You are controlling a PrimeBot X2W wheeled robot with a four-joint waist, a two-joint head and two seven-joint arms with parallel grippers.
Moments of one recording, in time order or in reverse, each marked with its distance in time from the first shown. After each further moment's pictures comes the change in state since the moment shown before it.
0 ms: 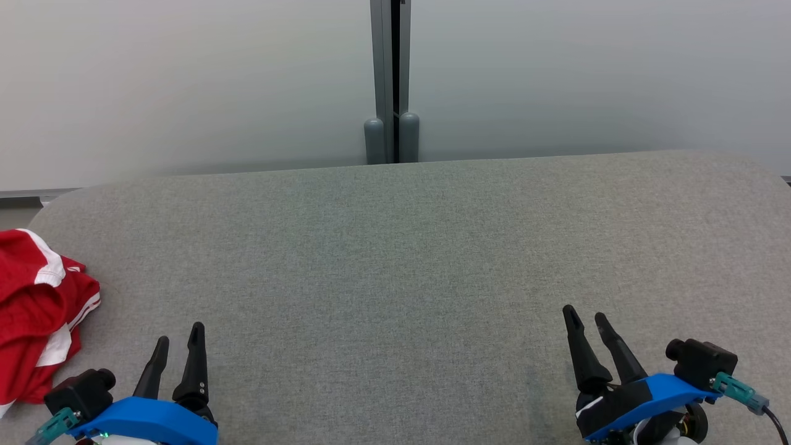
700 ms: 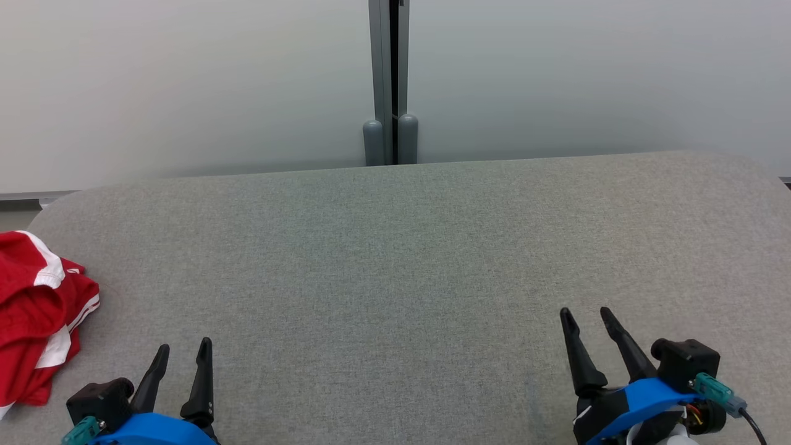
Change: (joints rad) left arm 0.024 0.029 -0.035 0.021 0.231 0.000 -0.055; right arm -0.003 -0.001 -0.010 0.014 -0.316 0.000 -0.054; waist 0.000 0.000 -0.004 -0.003
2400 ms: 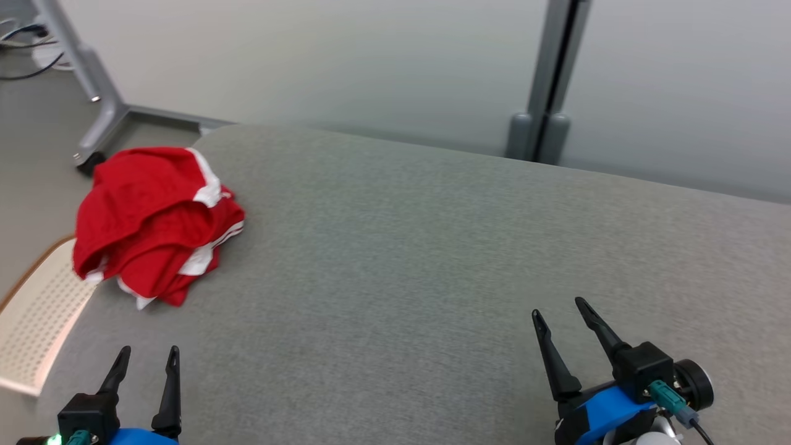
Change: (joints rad) left arm 0.014 0.022 0.105 0.050 0.342 0.000 -0.100; right arm -0.019 -0.004 0.042 0.012 -0.280 0.001 -0.100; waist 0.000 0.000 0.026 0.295
